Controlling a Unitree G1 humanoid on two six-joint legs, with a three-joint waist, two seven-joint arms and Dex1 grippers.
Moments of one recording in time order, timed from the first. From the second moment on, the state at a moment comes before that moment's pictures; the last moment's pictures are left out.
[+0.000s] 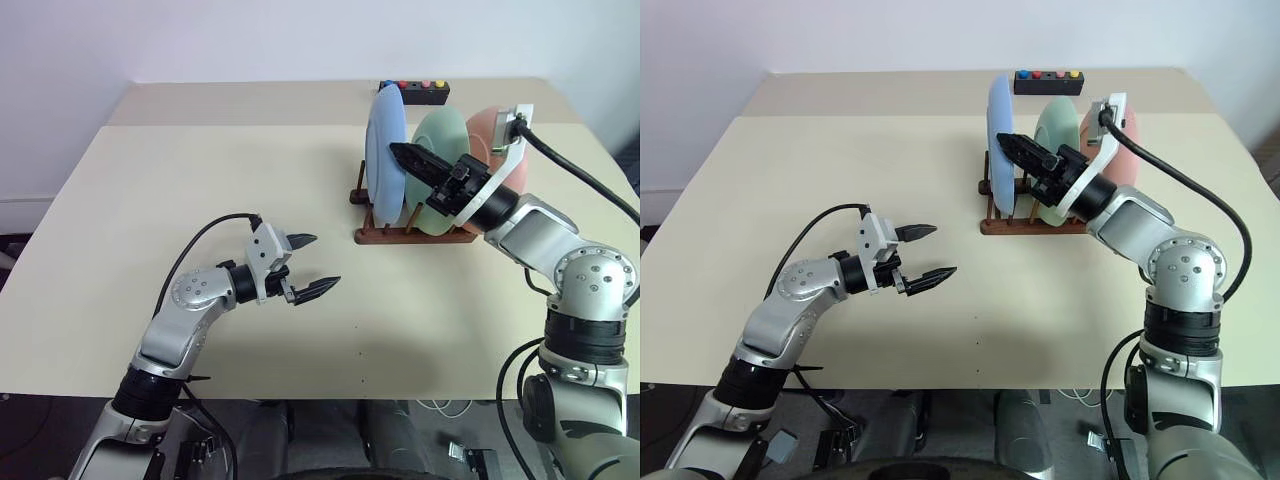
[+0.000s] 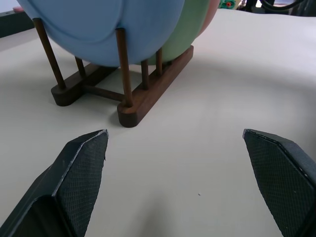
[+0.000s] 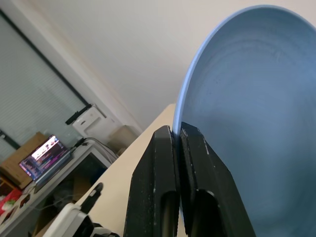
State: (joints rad) left arm -0.29 0.43 -0.17 -0.20 -0.31 0.30 -0.83; right arm -0.59 -0.50 -0.25 -0.19 1.37 0.90 0.17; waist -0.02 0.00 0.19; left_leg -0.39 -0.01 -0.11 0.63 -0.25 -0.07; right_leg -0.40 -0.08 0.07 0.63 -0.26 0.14
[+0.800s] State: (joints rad) left arm -0.29 0.43 -0.17 -0.20 -0.31 0.30 -0.83; right arm -0.60 -0.53 -0.26 -0.20 1.30 0.91 0.15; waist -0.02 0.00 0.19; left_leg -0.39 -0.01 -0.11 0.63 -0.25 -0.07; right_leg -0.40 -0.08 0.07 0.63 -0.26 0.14
